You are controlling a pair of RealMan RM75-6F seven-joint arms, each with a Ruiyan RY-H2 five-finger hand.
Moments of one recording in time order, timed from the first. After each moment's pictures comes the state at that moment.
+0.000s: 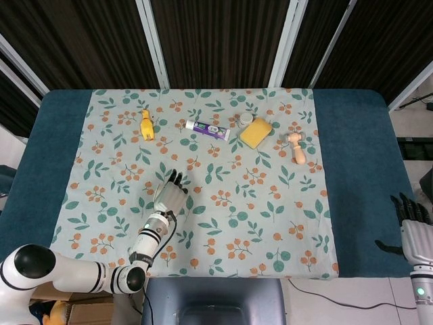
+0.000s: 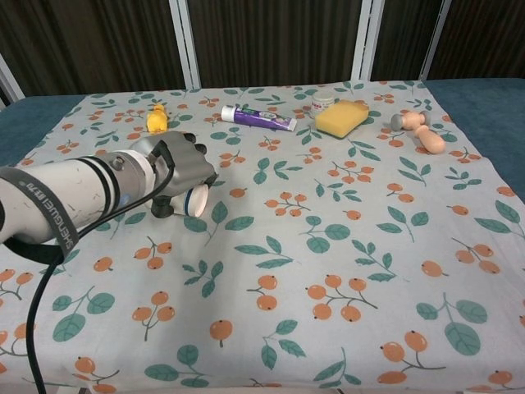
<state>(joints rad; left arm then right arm) -1.16 -1.66 -0.04 -1.53 0.43 1.08 1.36 0.08 -1.20 0.10 -1.42 -1.28 1.31 -0.01</state>
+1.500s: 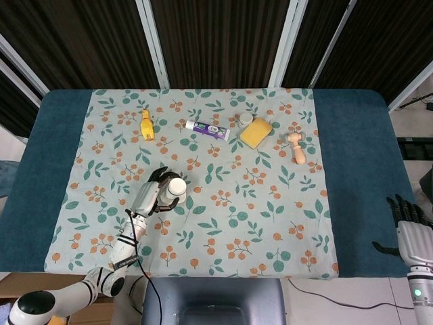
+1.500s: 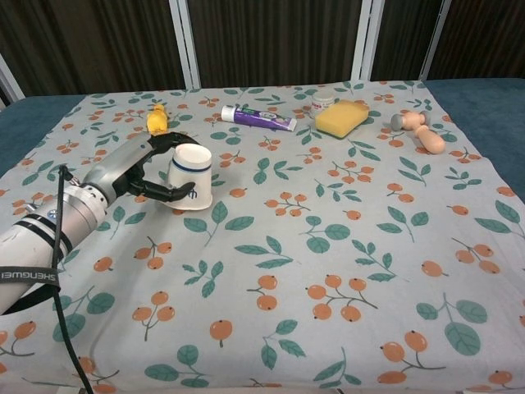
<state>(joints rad) -0.72 -1.93 -0.14 -0.84 1.33 1.11 -0.55 0.08 -1.19 0.09 -1.46 -1.28 1.31 -0.06</state>
